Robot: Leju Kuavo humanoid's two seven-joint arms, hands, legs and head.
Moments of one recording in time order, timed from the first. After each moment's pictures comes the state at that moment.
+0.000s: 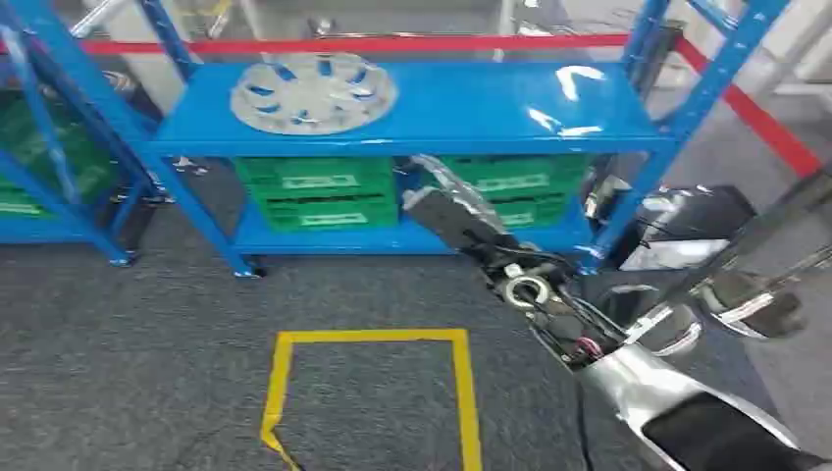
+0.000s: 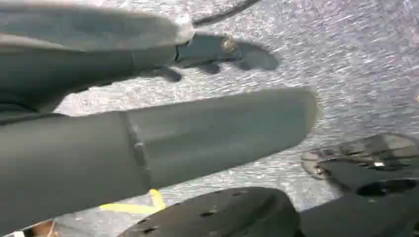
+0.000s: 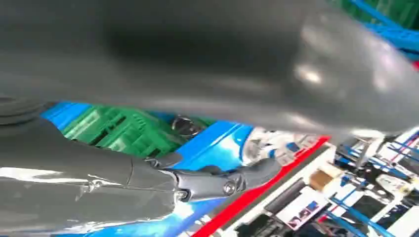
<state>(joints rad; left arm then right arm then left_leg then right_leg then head) -0.18 0.07 -1.25 -0.22 0.94 0.08 0.05 -0.49 0.00 0.50 -1.28 0.14 -0.24 -0.13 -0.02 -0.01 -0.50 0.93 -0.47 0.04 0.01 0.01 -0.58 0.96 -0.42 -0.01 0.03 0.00</state>
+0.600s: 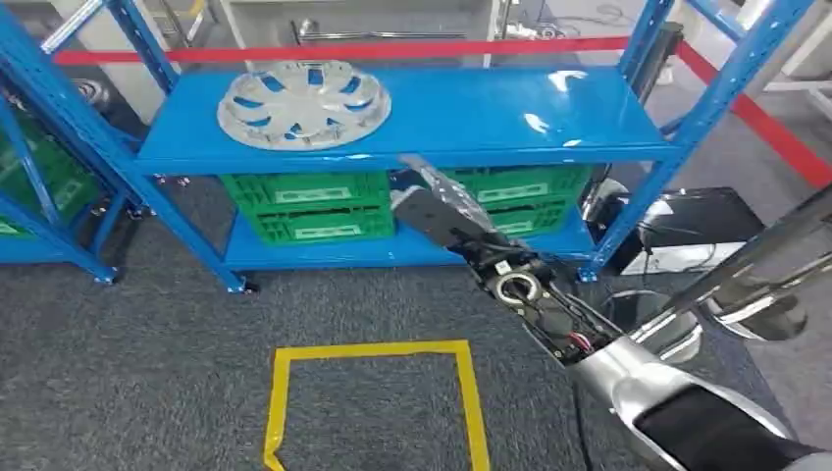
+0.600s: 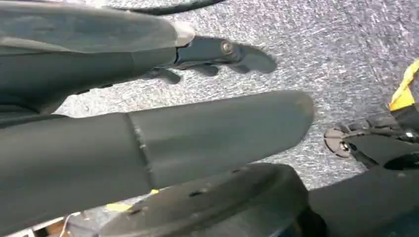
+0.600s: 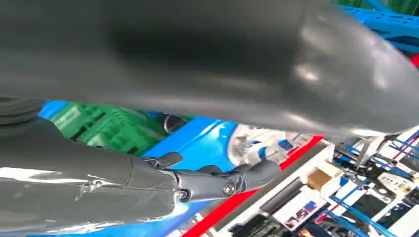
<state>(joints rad) -0.18 0.07 -1.25 -0.22 0.94 0.08 0.05 -0.50 0.00 0.50 -1.28 0.14 -0.24 -0.14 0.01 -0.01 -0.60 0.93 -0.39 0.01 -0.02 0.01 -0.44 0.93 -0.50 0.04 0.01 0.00</state>
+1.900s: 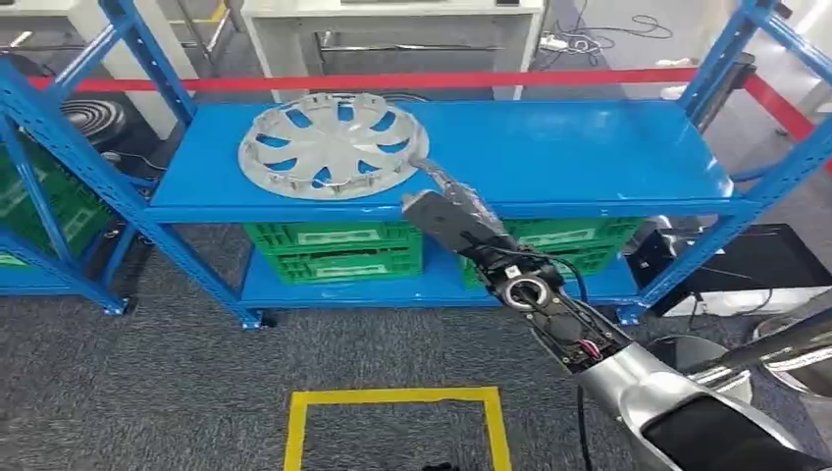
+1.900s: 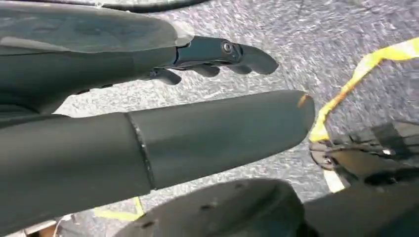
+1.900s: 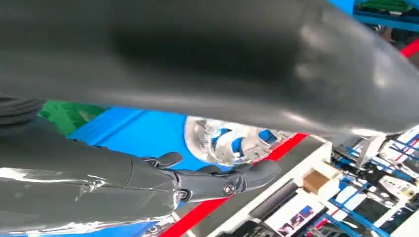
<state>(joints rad) -0.18 0.07 -1.25 -0.21 0.94 0.08 0.05 -0.49 0.00 0.50 -1.28 0.14 -0.23 -0.14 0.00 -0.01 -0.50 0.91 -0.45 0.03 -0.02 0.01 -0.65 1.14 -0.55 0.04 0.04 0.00</state>
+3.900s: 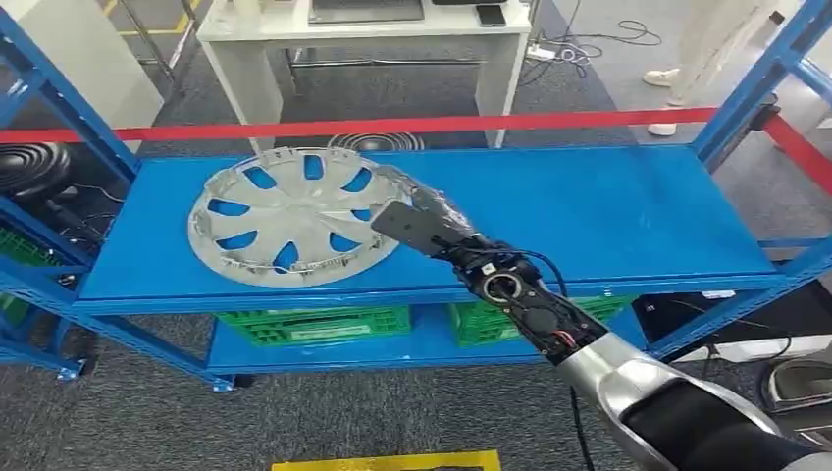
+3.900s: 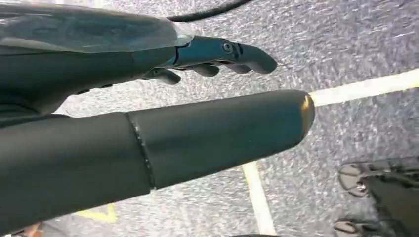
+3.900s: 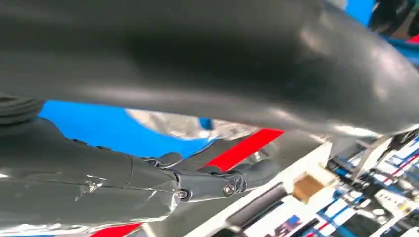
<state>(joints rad) -0.15 0.11 -1.25 -0.21 1.00 0.14 0.00 -0.55 0.06 0.54 -1.16 0.18 -0.16 -0.22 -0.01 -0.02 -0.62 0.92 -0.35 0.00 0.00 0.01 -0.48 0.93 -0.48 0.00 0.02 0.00</state>
